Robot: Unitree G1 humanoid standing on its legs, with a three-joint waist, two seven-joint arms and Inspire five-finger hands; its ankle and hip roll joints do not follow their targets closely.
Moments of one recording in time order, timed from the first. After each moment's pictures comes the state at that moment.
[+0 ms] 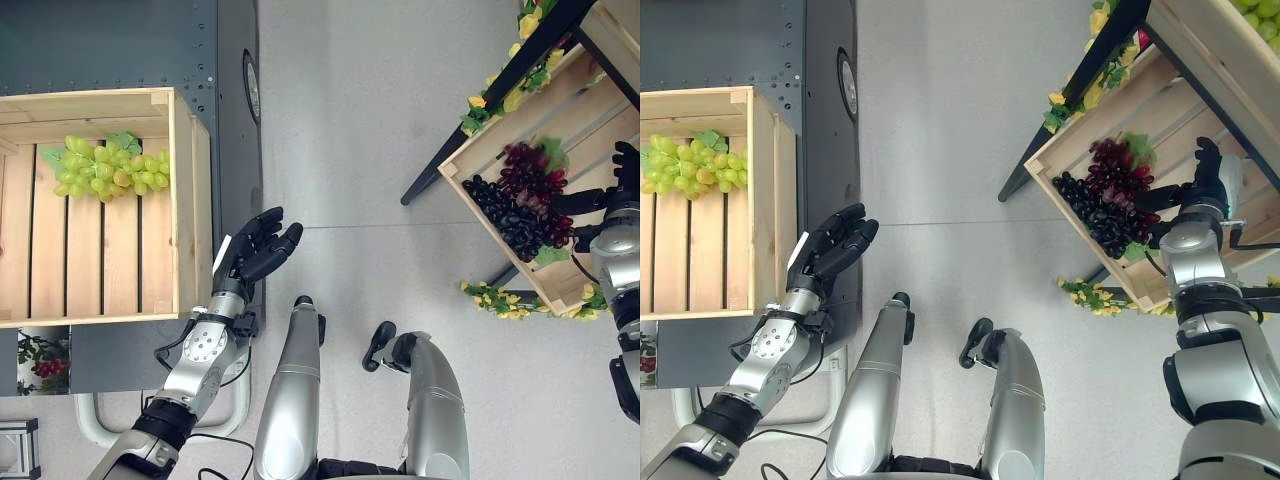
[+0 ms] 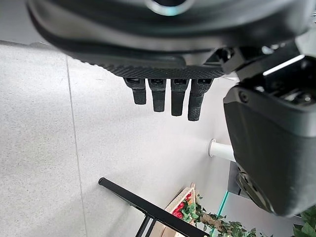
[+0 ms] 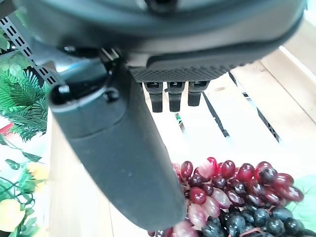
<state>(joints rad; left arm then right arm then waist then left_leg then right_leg) -0.23 0.56 -0.35 0.33 -0.60 -0.35 0.12 -0.88 -0.85 0.32 0.99 0.28 0.06 -0.37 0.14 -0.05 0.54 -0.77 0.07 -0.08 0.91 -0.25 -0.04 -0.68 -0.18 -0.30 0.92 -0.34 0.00</state>
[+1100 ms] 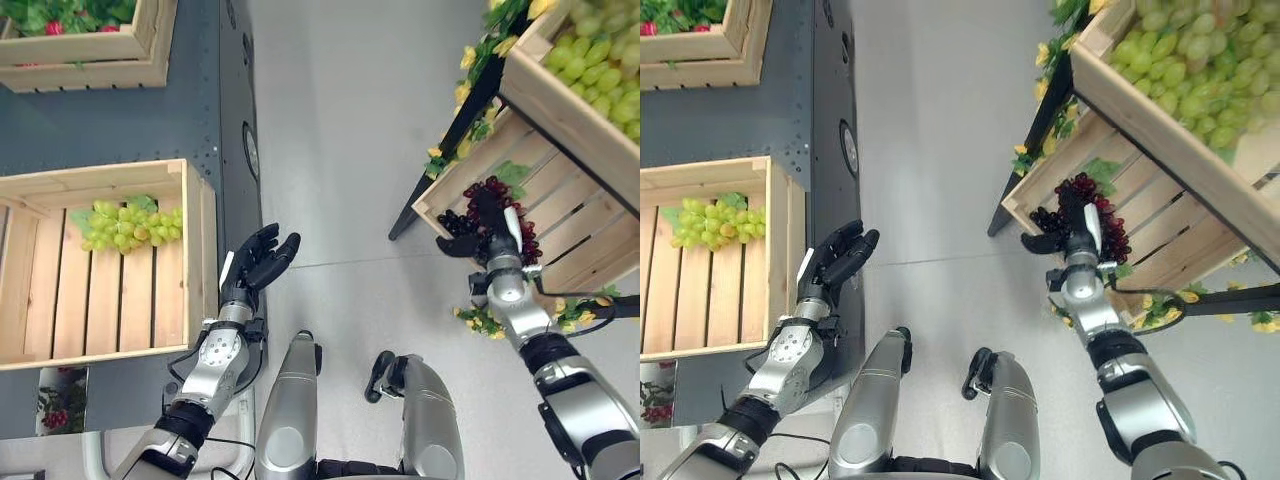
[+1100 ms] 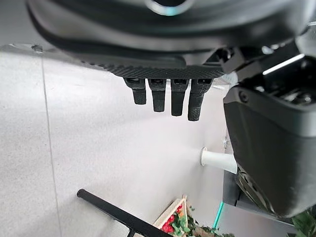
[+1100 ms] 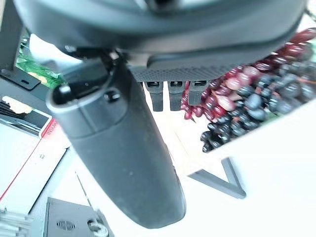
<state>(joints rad) -0.24 0.44 -0.35 0.50 -0.58 -0.33 0.19 -0.58 -0.48 0.33 0.81 0.16 -0.14 -0.32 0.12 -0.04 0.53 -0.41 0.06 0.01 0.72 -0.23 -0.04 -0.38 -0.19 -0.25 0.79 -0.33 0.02</state>
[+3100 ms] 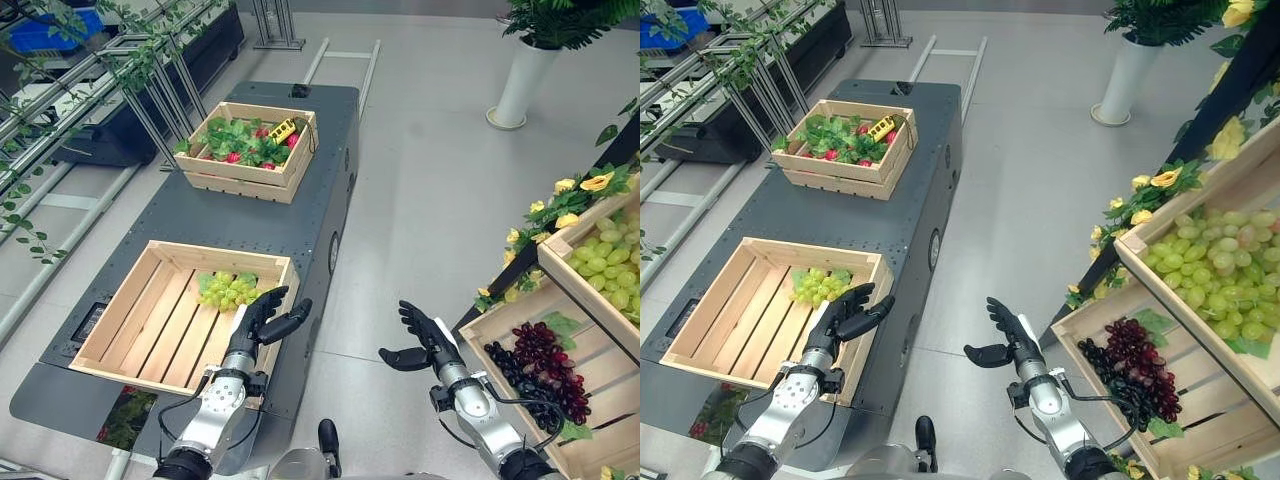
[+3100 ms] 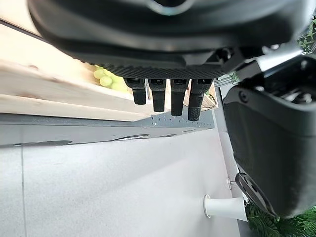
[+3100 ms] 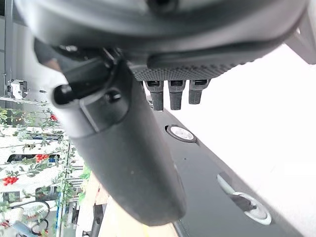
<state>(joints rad) -0.05 0.41 -0.30 0.49 -0.26 -0.25 0.17 -0.08 -0.33 0.41 0.59 0.21 -0.26 -0.11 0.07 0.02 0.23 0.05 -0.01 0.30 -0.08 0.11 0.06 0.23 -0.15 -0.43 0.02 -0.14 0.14</state>
